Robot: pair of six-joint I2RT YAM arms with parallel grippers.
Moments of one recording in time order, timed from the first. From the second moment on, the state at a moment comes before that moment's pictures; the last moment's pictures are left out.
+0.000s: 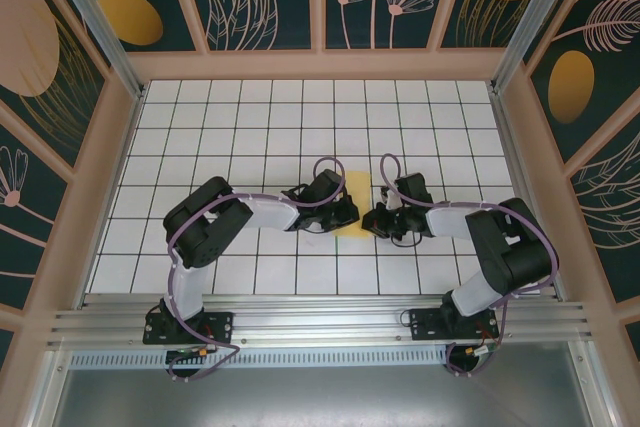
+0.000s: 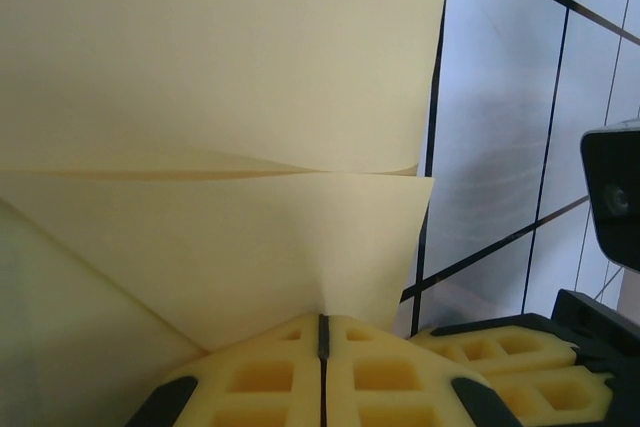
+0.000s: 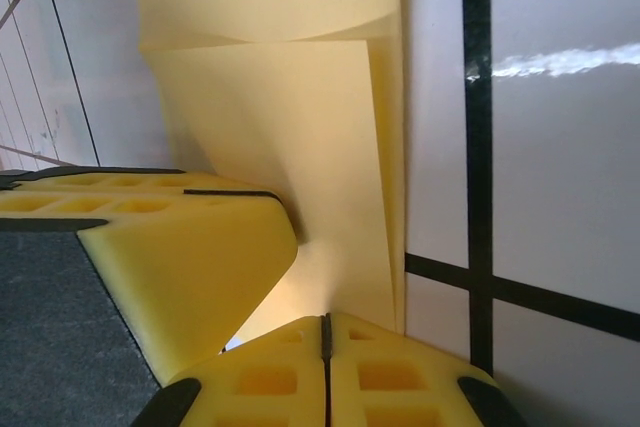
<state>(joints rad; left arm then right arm) -0.87 2.00 1.05 0.14 0.27 -1.10 0.39 1.55 0.51 0.02 -0.61 0.71</state>
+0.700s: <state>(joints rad) -0.75 2.00 1.04 0.15 0.25 -1.12 0.39 1.55 0.51 0.01 -0.60 0.69</state>
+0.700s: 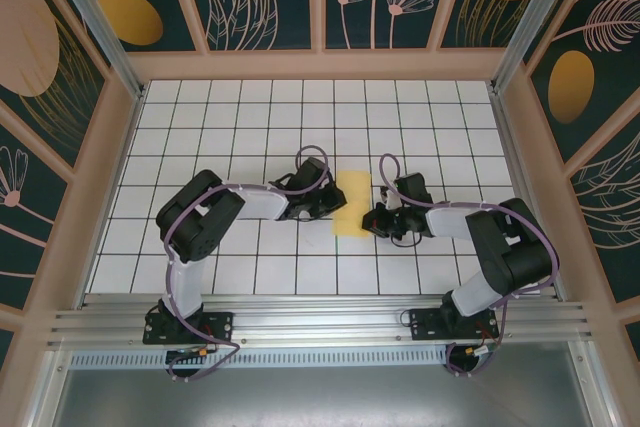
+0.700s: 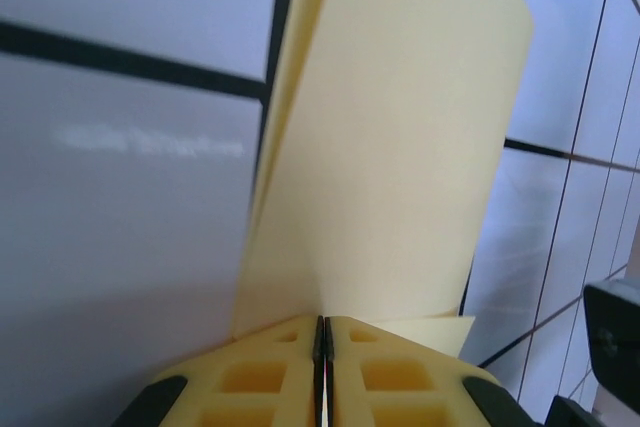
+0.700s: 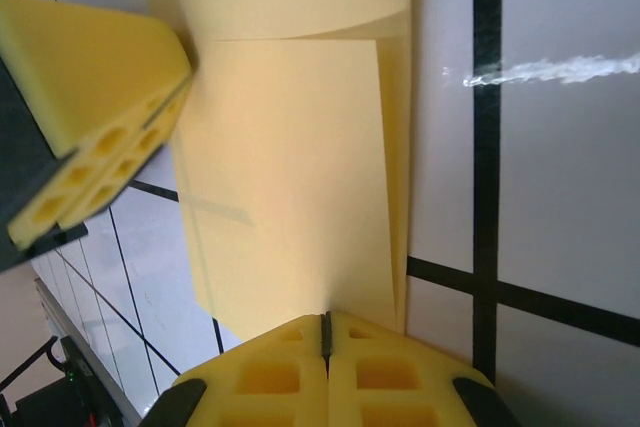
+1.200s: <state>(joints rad) -0.65 1.93 1.06 0.05 0.19 -1.05 0.39 1.55 0.52 0.01 -0.61 0.68</state>
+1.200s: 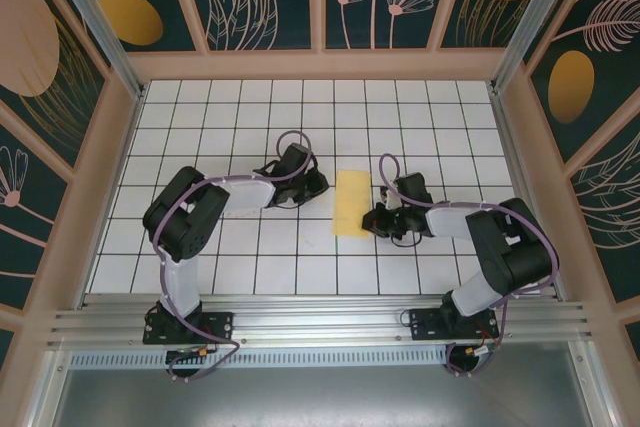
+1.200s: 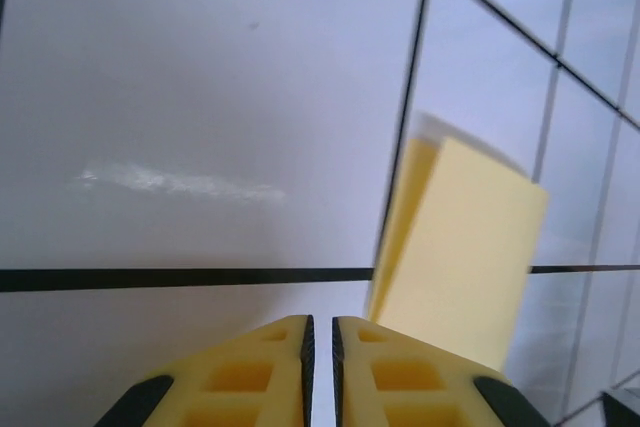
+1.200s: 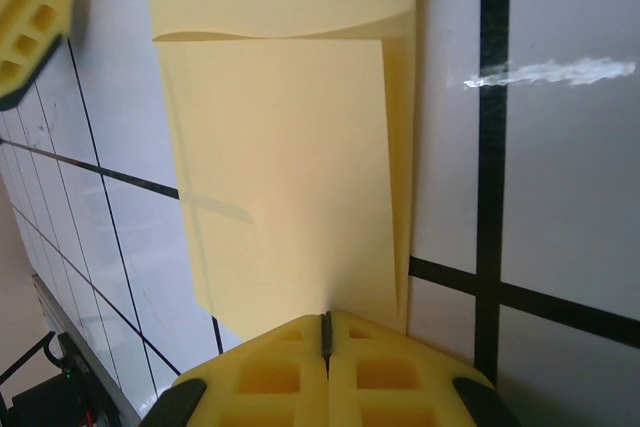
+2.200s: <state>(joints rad) -0.78 2.03 1.01 0.30 0.33 -1.13 0.39 1.41 0.41 -0.04 -0.60 0.70</state>
